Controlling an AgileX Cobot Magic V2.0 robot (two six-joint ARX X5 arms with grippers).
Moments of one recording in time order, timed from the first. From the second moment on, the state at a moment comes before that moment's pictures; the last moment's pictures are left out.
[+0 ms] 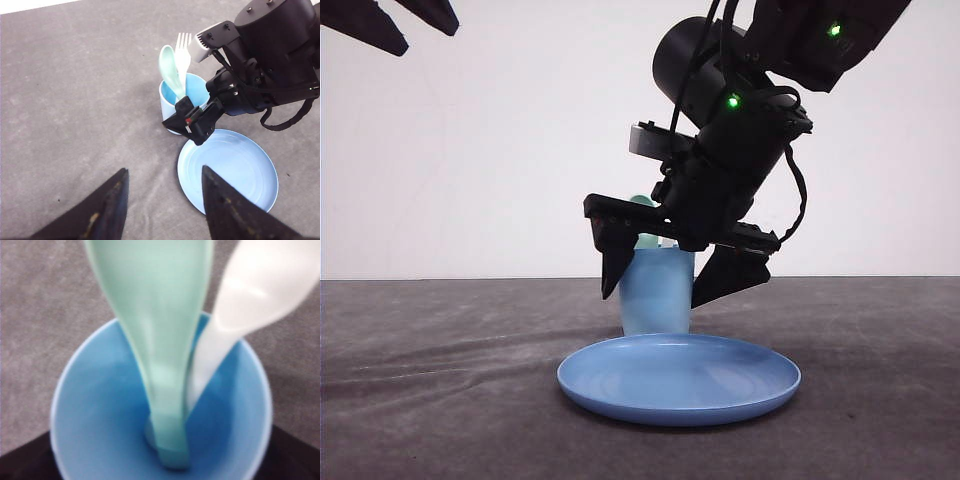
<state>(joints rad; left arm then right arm) -0.87 0.77 0.80 -0.53 -0.29 -0.22 0.68 1.79 1.04 -0.01 0.03 0.38</state>
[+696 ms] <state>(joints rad) -0.87 0.77 0.80 -0.53 -0.29 -0.22 0.68 1.61 1.04 -0.09 0.05 0.29</state>
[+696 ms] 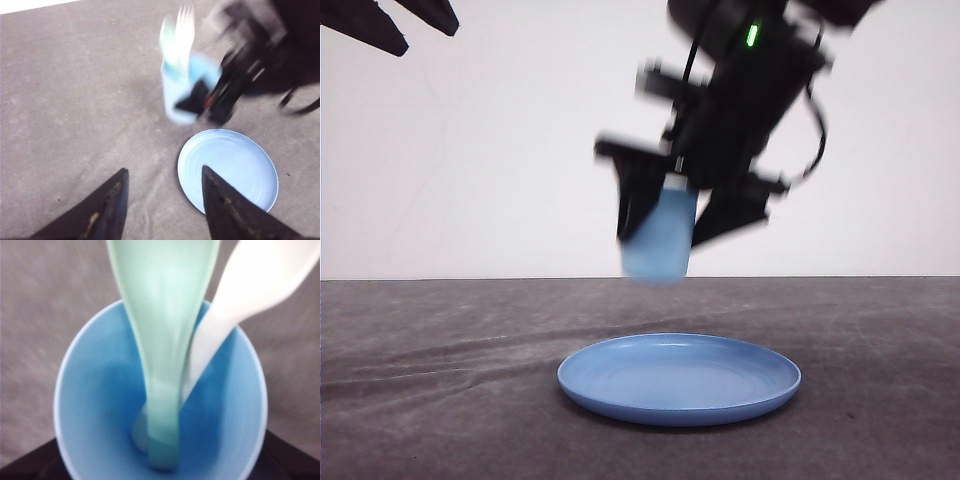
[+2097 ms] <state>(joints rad) -0.87 0.77 0.80 -0.53 -0.29 -0.22 0.83 1.23 0.64 -0.08 0.06 0.19</state>
